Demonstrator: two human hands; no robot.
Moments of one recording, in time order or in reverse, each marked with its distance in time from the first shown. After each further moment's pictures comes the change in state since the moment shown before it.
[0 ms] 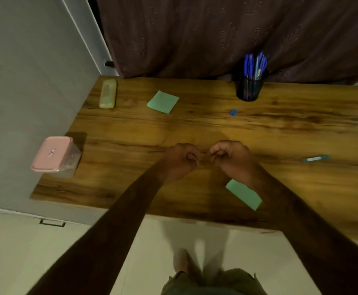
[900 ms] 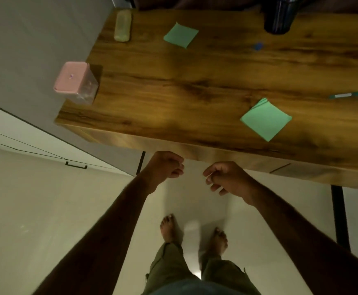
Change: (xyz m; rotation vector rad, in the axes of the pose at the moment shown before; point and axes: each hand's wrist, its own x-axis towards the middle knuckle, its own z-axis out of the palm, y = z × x) left_hand -0.156 -0.111 0.080 -0.550 0.111 -0.501; right_hand -0.153 0.073 0.104 0.221 -0.445 0.390
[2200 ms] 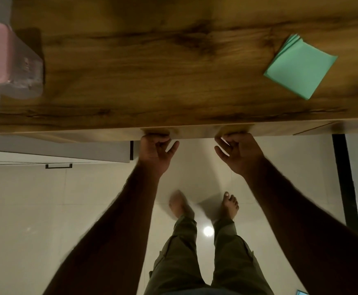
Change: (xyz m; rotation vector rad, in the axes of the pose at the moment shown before) left_hand 0.118 -0.064 -0.027 -0.899 0.038 -0.233; right_hand 0.112 0.055 0.044 1.291 0.400 0.190
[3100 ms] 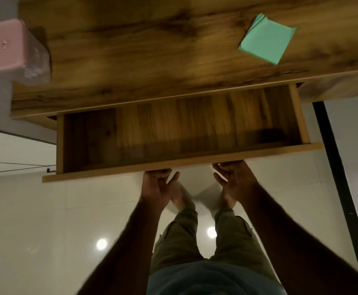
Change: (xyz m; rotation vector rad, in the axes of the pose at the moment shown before) left_hand -0.093 -0.080 -0.106 0.035 -0.119 -0.040; right_hand -0.089 0.104 -0.080 0.009 0.056 0.013
